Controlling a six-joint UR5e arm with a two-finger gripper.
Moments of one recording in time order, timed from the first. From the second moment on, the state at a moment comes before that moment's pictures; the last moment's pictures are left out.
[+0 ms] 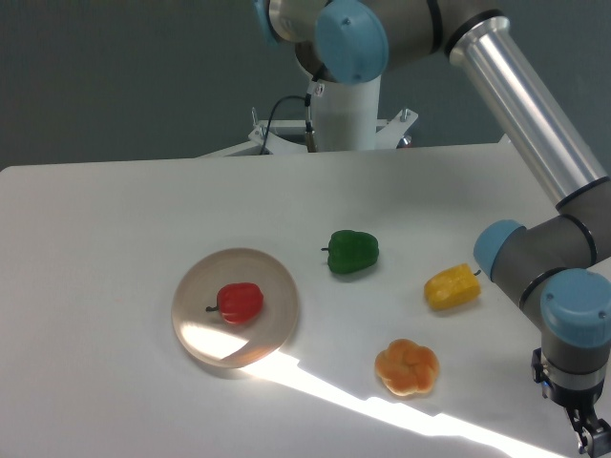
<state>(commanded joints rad) 2.59 -2.58 -0.73 -1.08 1.66 1.71</state>
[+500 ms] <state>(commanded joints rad) 2.55 -2.43 -0.91 -1.09 1.65 1.69</state>
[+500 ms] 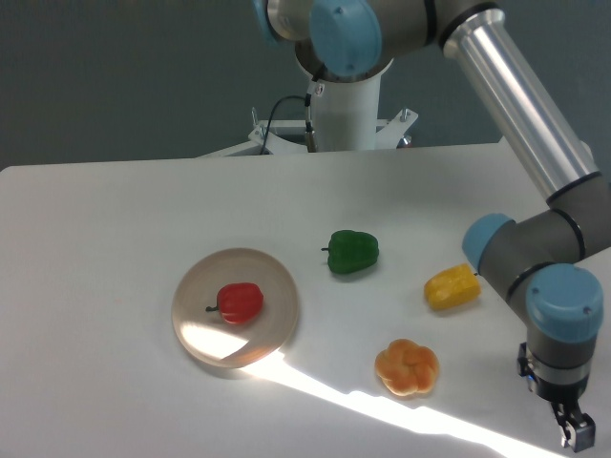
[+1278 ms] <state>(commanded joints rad) 2.45 -2.16 -1.24 -1.12 1.62 1.43</state>
